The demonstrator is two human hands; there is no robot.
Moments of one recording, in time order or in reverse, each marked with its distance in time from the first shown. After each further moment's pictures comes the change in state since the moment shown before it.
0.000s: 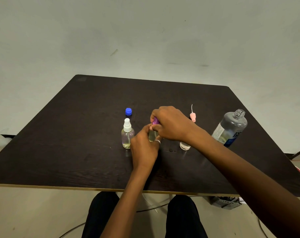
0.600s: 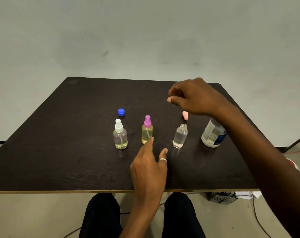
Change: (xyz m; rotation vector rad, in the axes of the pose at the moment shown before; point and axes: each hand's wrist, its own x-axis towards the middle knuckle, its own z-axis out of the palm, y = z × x) left_hand -0.073 0.028 0.001 0.121 0.080 0.050; right_hand -0.029 0.043 -0.083 -0.007 0.138 0.111
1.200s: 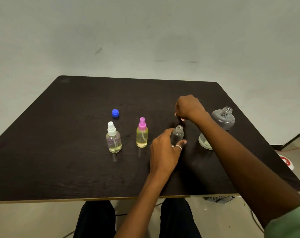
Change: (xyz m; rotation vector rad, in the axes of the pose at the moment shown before) left_hand 0.049 0.015 0.069 -0.133 -0.267 0.062; right_hand 0.058 0.085 0.099 -0.188 -0.119 0.358
